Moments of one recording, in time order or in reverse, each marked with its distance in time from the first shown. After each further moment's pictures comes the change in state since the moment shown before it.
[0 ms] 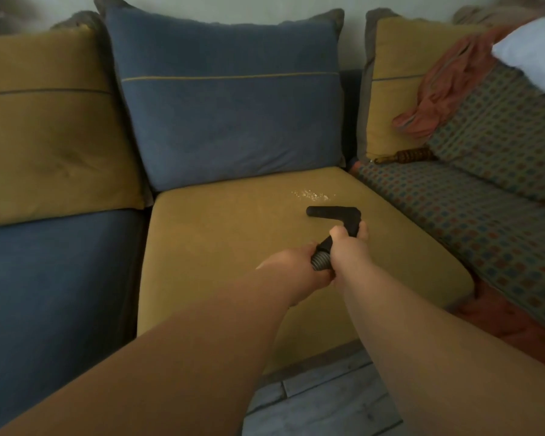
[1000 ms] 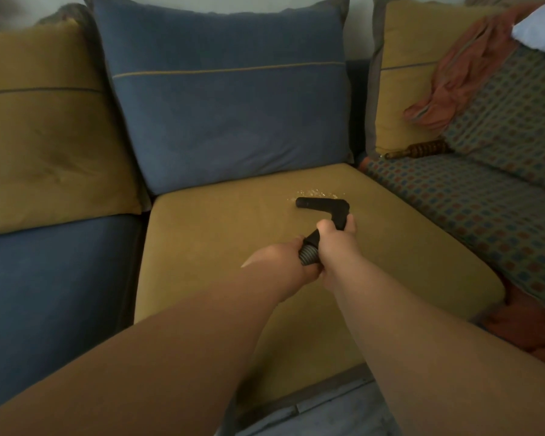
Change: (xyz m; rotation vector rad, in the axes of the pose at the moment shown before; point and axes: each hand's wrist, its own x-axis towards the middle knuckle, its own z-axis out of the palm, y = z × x) left_hand 0.037 -0.028 -0.021 0.131 0.058 -0.079; right_hand 0.027 0.001 0.051 0.082 -0.127 0.000
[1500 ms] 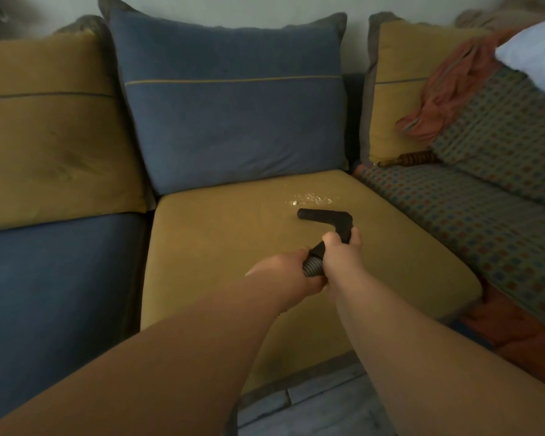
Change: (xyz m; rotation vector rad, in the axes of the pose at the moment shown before) left_hand -0.044 0.009 0.004 -0.048 -0.050 0.053; right_hand -0.038 0.010 -0.028 -0.049 0.062 -0.026
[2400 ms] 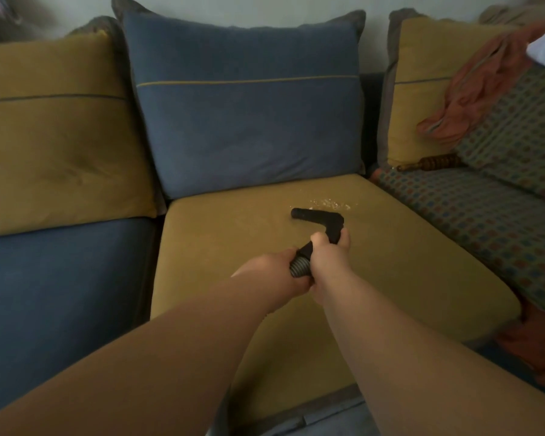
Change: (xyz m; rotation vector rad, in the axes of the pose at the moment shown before) left_hand 0.030 -0.051 -0.020 0.037 0.086 -0.048; right_hand 0.015 0.000 0.066 0.039 -0.059 0.035
